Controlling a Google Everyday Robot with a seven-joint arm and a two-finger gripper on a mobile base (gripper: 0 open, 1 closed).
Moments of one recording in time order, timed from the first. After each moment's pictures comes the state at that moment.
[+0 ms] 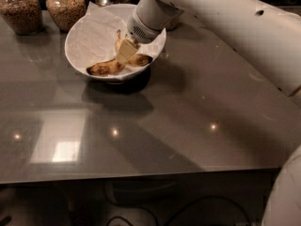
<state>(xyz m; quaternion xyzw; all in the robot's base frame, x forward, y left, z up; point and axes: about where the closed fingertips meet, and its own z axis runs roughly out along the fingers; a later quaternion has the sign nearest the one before) 0.678 0.059 0.904 -0.52 0.79 0.08 0.31</state>
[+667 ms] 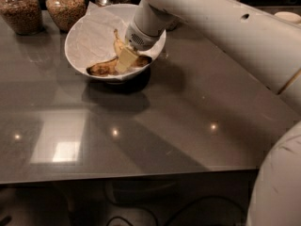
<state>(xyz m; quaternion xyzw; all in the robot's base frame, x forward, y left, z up) 0.676 0.058 0.876 -0.52 0.81 0.08 0.27</state>
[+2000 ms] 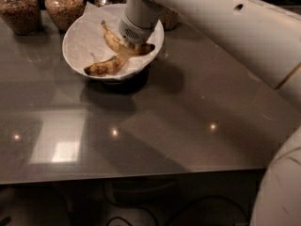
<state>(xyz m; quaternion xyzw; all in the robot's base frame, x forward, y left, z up) 0.665 0.068 0.900 -0.58 0.77 0.03 0.26</state>
